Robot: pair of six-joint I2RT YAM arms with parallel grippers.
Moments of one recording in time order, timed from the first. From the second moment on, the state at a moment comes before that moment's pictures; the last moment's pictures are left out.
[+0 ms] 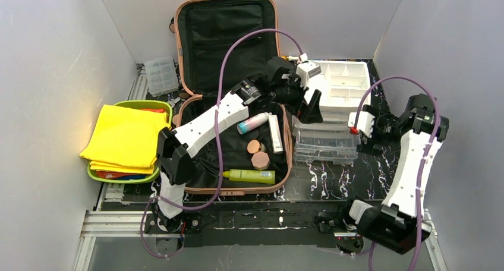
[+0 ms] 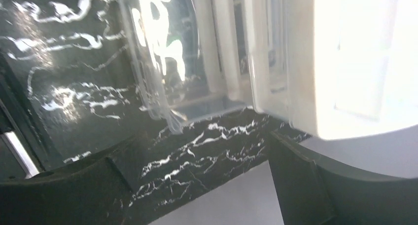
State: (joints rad) left arm -0.88 1.93 1.96 -0.54 0.50 -0.20; right arm -0.43 1.14 1.31 -1.43 -0.67 -1.83
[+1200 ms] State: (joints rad) left arm -0.89 2.18 2.21 -0.56 0.50 0.24; right arm -0.07 1.24 1.06 -1.32 -0.79 -1.46
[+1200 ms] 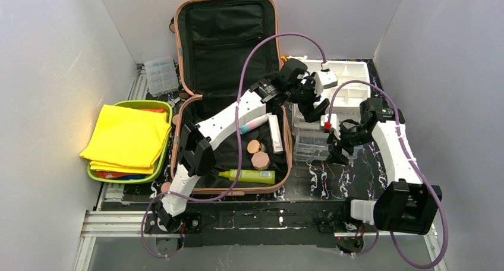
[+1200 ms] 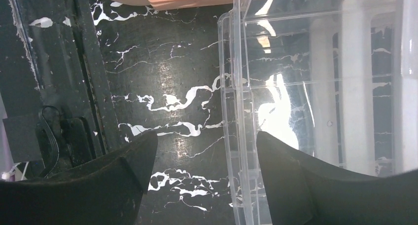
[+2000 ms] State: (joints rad) left arm -0.88 2.21 2.23 -0.51 0.39 0.19; right arm -0.04 1.26 1.06 -1.29 -0.72 -1.41
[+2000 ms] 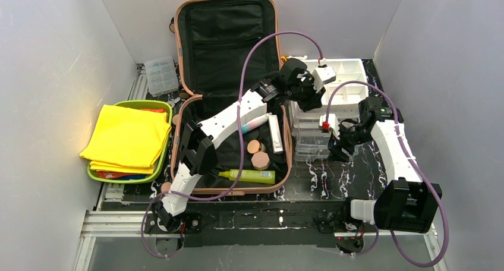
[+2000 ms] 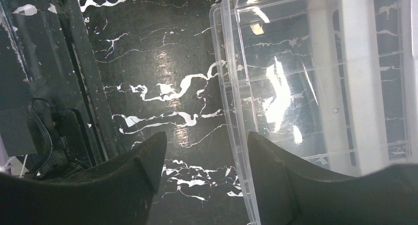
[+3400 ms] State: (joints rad) left arm -0.89 2.23 2.25 -0.50 0.35 0.13; right arm -0.04 1.29 1.24 -1.32 -0.70 -1.35
